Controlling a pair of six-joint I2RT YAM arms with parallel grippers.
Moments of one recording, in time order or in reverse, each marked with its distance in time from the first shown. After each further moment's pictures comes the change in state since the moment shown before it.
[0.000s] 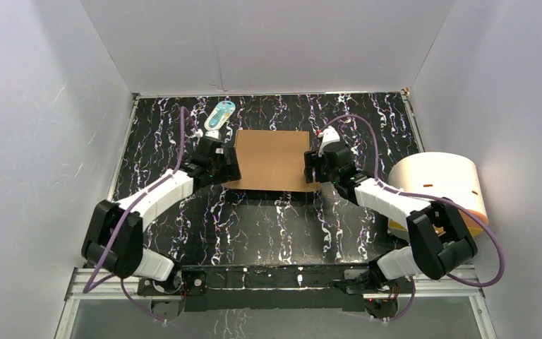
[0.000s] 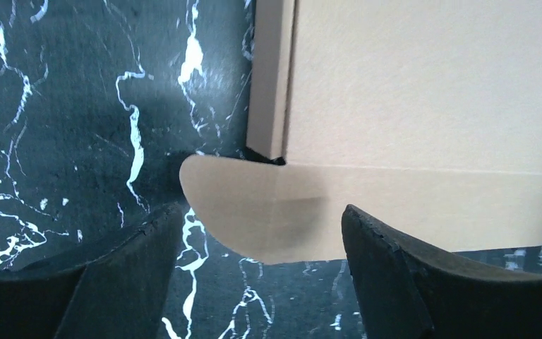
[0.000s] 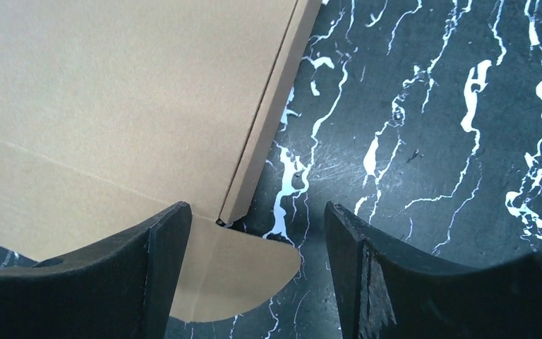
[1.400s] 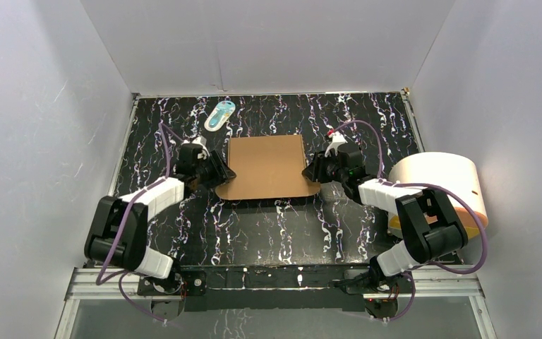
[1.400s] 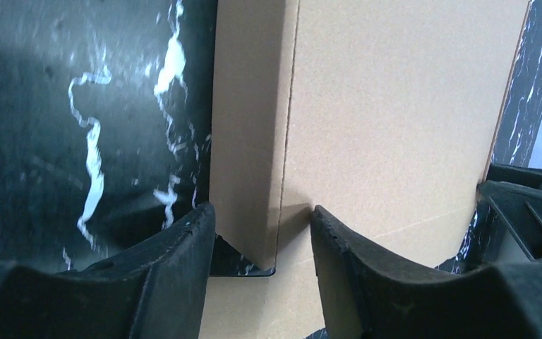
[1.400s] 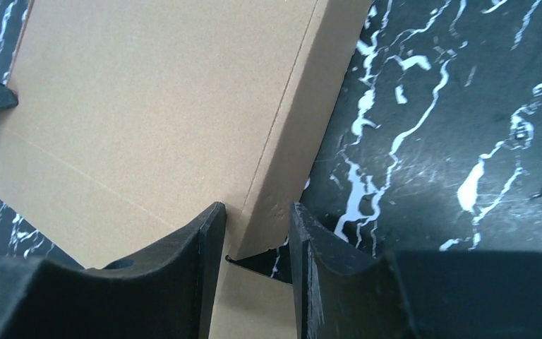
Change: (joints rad) left arm 0.195 0.049 -0.164 0.349 0.359 -0.160; right arm -0.158 0.105 -0.089 0.282 -0.411 0.146
